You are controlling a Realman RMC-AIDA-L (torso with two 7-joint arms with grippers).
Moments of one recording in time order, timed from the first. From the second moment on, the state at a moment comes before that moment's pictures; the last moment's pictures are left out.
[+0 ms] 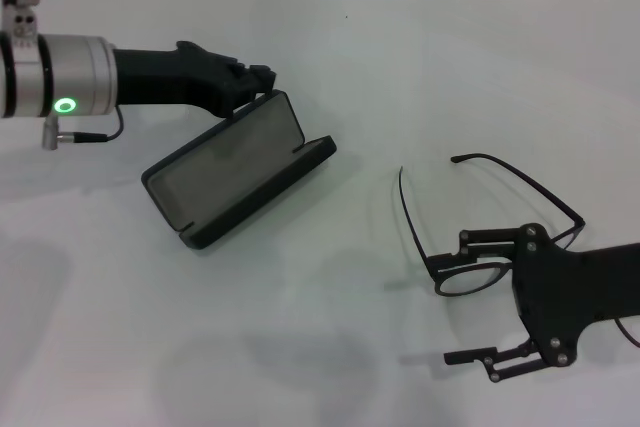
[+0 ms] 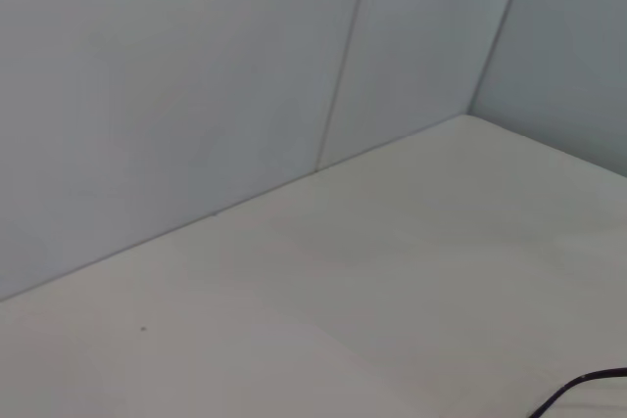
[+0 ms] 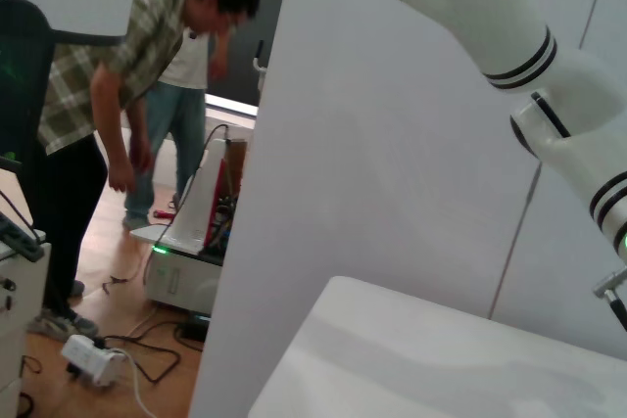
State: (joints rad) left arm -0.97 -2.07 2.85 -0.60 -0.21 1.49 -1.33; right arm 0.49 1.98 -1.27 -0.58 -1.60 -1.74 0.69
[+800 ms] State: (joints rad) left arm -0.97 -2.05 2.85 -0.60 -0.02 1.39 -1.52; right arm 0.48 1.98 -1.27 -0.59 -1.60 -1.73 0.66
